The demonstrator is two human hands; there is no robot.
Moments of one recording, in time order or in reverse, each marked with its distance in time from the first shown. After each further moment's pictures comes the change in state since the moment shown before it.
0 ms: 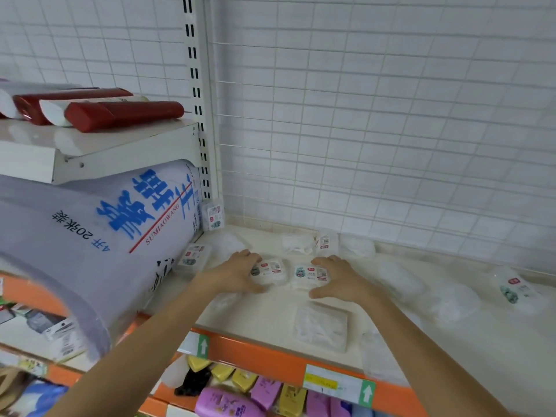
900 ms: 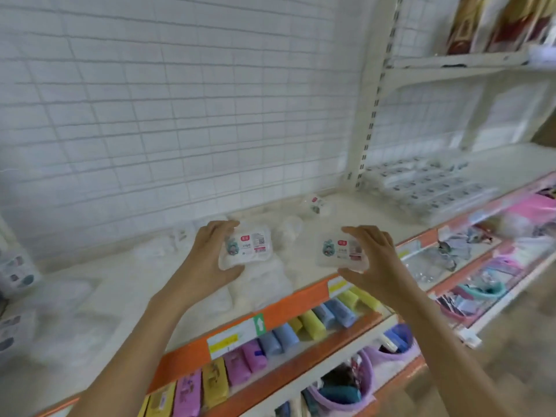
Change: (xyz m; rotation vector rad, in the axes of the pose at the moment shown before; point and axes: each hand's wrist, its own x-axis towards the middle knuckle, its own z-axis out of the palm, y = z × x) left_hand -0.027 0.143 0.026 -0.267 0.264 0.894; right_hand -0.286 0.037 -0.018 -0.221 0.889 0.345
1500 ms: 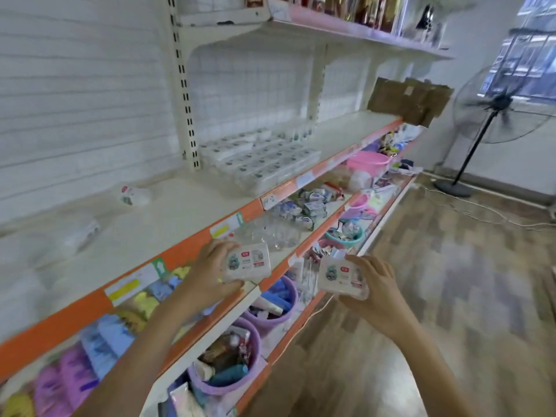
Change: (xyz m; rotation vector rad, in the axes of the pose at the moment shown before) left_hand 0.066 0.211 0.285 -0.200 -0.321 0.148; right_hand -0.213 0.239 -0.145 -0.089 0.078 0.485
